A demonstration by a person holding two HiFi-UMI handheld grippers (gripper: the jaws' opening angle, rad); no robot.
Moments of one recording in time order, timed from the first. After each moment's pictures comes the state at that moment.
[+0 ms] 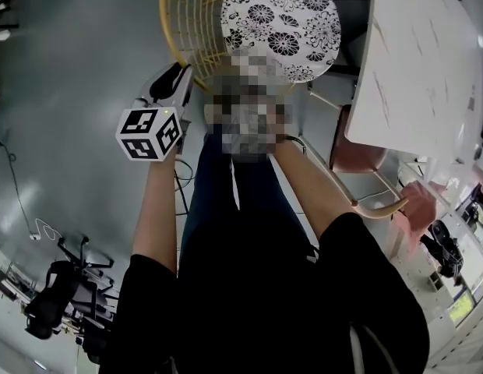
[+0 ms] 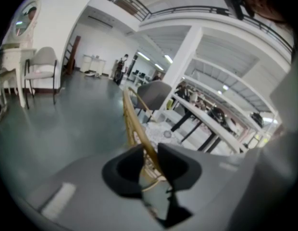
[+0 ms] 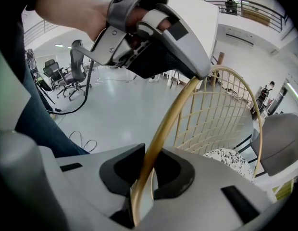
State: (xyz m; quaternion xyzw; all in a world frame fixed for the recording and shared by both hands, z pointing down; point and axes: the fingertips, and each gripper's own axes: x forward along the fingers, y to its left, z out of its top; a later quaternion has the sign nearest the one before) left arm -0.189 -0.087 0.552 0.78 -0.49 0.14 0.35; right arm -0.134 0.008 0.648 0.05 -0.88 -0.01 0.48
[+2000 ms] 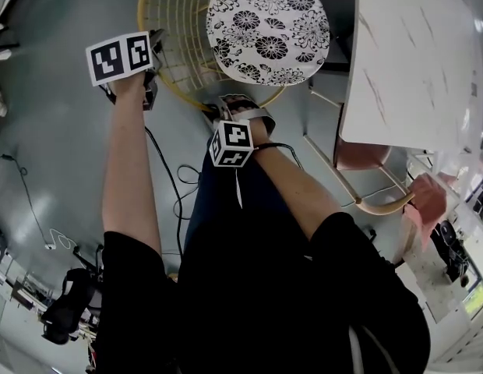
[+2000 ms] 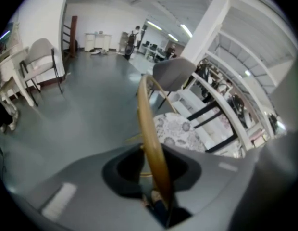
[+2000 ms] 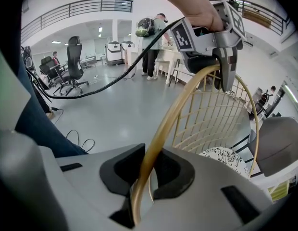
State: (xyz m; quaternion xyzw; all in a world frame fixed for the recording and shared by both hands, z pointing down) left arm -0.214 -0.216 0.584 0.71 -0.48 0.29 0.44; right arm -0.135 0.004 0.651 0.06 -0.87 -0.02 0.49
